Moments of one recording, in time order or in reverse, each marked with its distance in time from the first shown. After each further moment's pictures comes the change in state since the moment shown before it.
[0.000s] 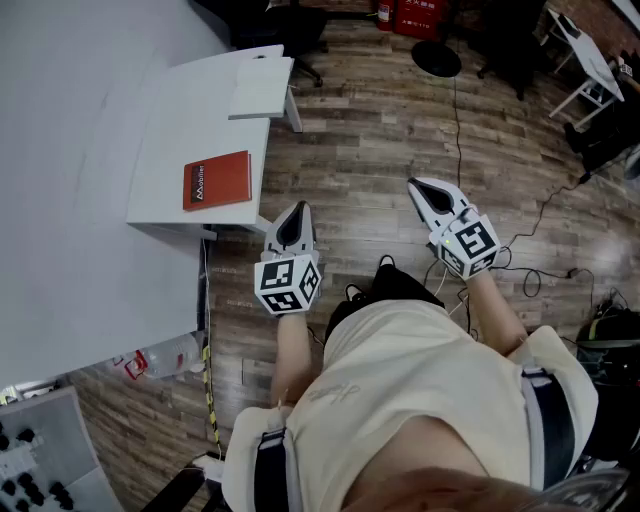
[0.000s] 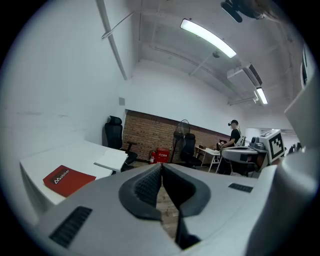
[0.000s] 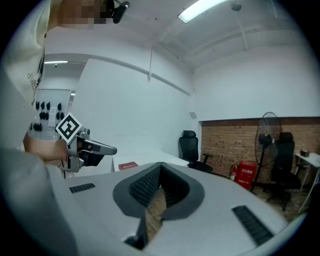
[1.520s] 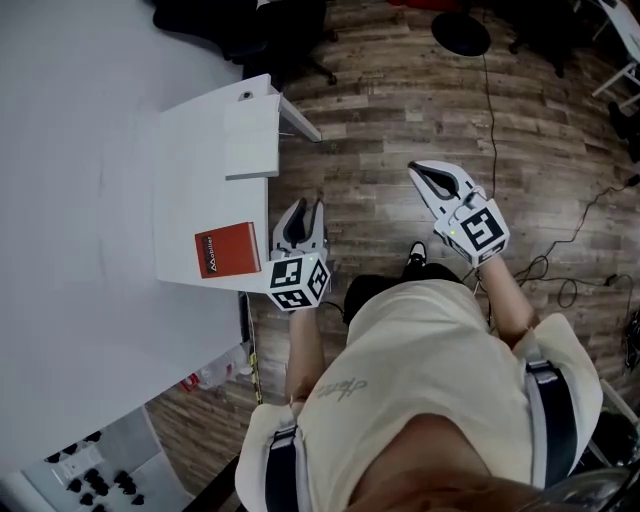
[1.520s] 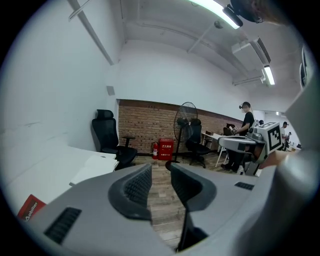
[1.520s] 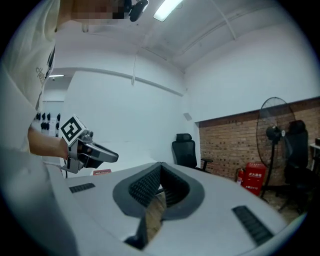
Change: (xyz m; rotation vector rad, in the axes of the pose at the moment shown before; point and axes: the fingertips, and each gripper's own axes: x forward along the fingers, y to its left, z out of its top) left arm 0.277 -0.002 0.040 0.120 0.141 0.039; right arm 0.142 -0.242 0.007 0.046 -0.097 0.068
